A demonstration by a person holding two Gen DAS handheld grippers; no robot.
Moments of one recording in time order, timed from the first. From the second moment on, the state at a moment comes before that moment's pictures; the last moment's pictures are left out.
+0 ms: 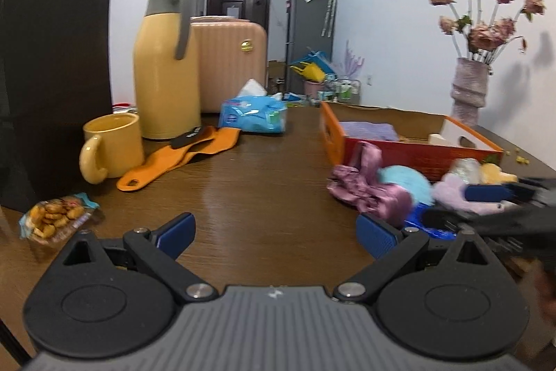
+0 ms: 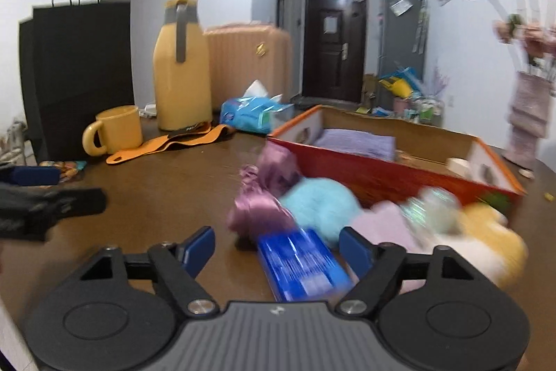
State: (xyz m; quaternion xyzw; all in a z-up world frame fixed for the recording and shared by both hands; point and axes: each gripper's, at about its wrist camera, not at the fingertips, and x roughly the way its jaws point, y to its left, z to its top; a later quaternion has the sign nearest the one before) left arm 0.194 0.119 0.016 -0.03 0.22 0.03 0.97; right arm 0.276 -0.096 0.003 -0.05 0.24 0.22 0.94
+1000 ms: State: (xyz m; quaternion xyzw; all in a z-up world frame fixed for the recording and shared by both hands) left arm 0.211 0.032 0.000 -0.08 0.28 -0.19 0.94; right arm 0.192 -0.232 -0.022 0.08 0.26 0.27 0.93
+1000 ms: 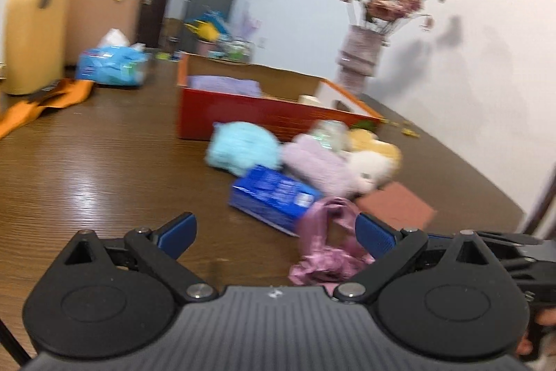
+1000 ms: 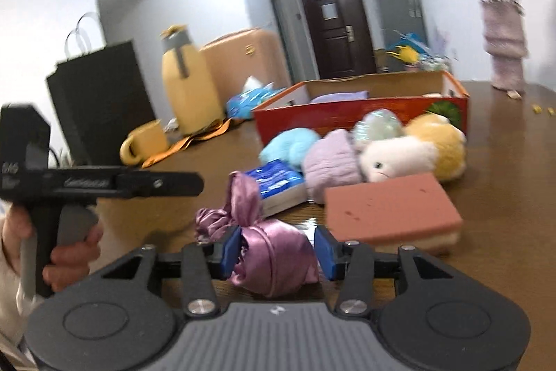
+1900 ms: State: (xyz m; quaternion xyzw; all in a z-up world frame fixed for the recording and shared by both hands) left arm 0.237 0.025 0.055 -0.08 0.23 -0.28 0.93; right arm 0.222 -0.241 0.017 0.17 0.19 0.28 0.92
